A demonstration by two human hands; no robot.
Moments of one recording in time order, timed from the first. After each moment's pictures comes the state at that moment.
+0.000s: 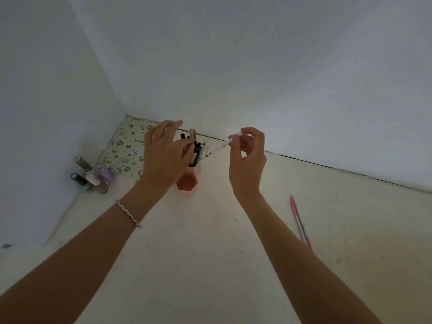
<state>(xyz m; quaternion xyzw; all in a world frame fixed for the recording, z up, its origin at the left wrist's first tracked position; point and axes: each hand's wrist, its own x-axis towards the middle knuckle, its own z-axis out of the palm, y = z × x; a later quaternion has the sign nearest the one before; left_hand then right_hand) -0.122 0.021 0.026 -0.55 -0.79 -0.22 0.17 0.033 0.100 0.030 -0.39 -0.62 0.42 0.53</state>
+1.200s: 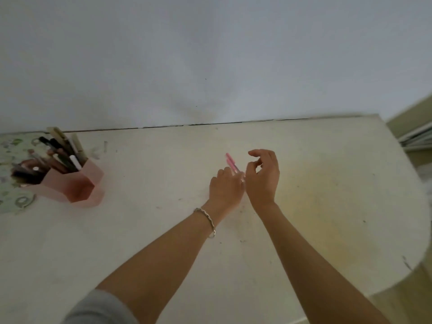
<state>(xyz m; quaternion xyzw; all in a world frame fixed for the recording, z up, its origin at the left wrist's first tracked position) 0.202 0.108 -0.067 -0.70 -0.68 -0.10 -0.21 0.286 0.125 -0.031 -0.63 -0.62 0.17 0.43</state>
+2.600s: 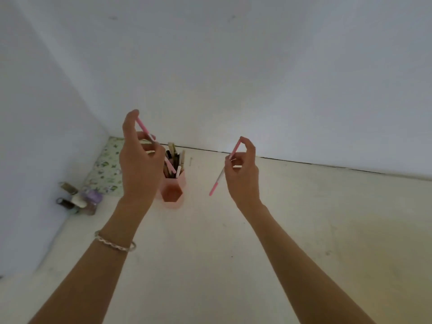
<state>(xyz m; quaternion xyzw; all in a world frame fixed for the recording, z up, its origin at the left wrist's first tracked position) -0.096 0.021 0.071 -0.37 -0.75 -0.55 0.00 0.084 0.114 0.020 -0.43 -0.67 0.41 0.44</state>
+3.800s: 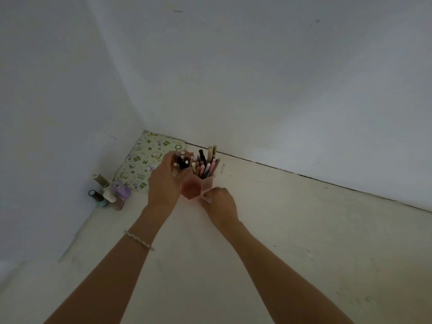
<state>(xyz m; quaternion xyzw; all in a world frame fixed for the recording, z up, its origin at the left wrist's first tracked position) -0.146 0.006 -0.001 -0.31 -0.85 -0.41 -0.11 -0.016 0.080 -0.065 -0.39 -0.88 0.27 0.03</state>
